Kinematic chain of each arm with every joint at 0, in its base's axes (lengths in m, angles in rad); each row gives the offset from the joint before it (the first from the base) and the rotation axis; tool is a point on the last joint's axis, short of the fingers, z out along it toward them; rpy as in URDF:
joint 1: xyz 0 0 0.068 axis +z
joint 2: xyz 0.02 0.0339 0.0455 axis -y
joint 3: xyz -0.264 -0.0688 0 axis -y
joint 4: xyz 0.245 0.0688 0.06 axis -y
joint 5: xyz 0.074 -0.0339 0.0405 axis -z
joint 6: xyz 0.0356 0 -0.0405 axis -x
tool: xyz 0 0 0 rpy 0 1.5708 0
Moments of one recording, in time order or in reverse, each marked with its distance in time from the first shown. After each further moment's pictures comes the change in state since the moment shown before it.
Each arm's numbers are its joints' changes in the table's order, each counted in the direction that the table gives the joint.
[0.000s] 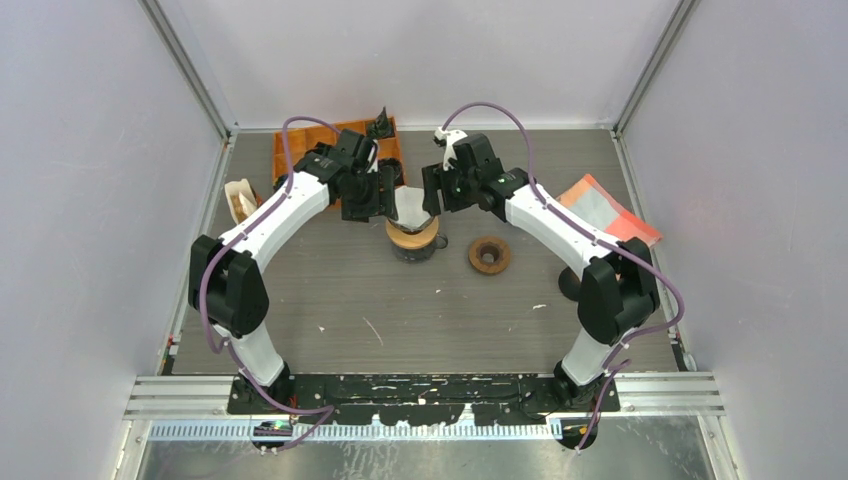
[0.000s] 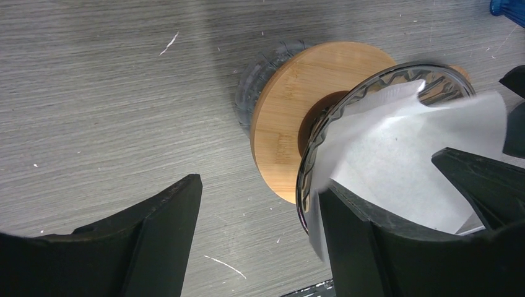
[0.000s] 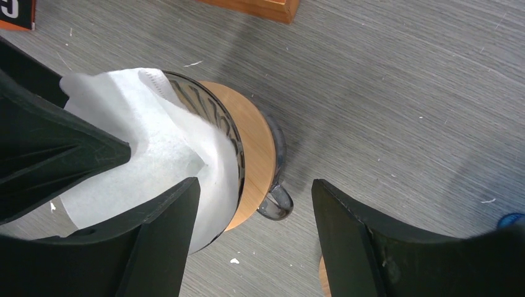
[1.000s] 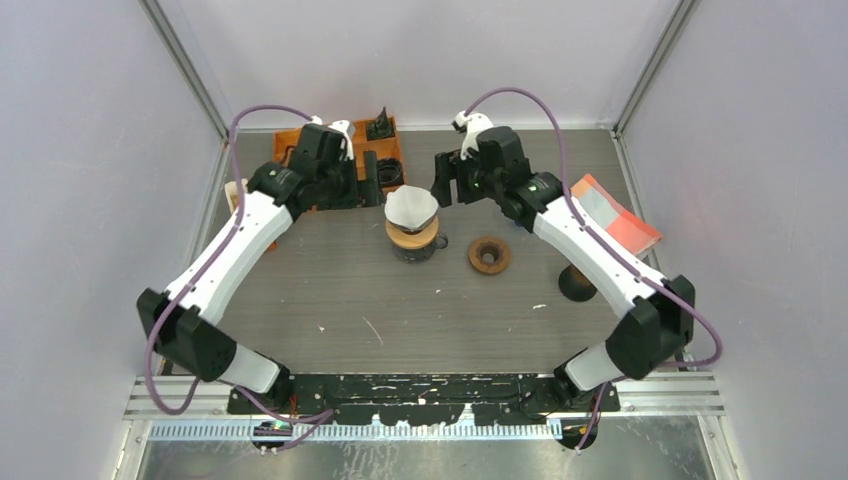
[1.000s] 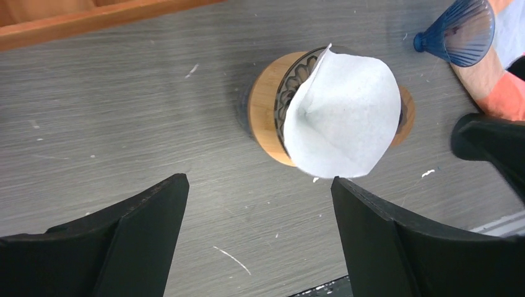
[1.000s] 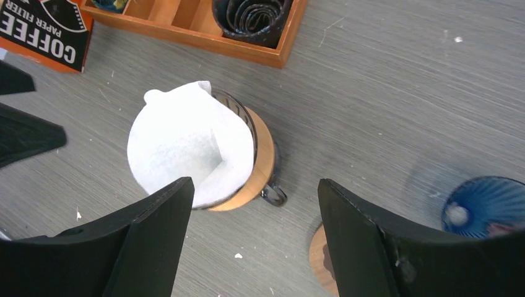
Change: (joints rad) left arm 0.000 0.238 -0.022 -0.006 -0.061 -0.013; right arm -0.002 0.185 -0.011 -0.011 0.041 0.007
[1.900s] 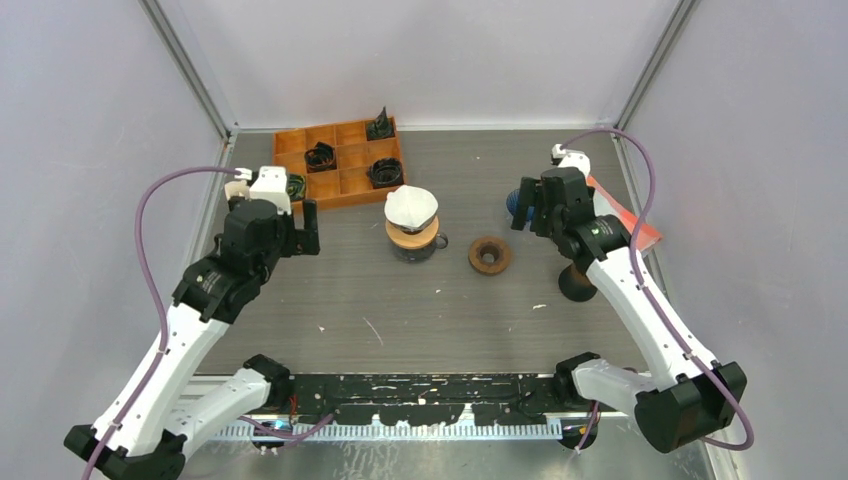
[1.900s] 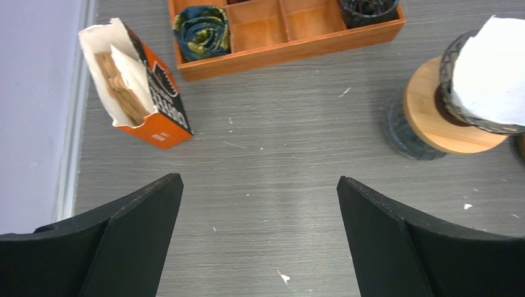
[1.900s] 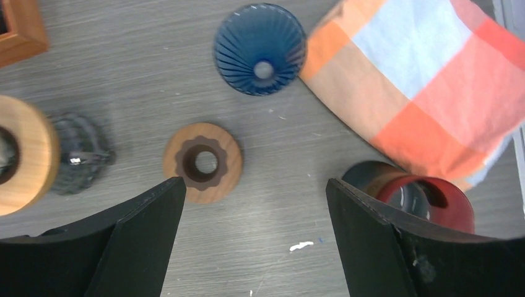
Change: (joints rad) left arm 0.001 0.654 -0.452 0.093 -0.425 -0.282; right arm -0.196 0.401 -0.296 -0.243 0.406 -0.166
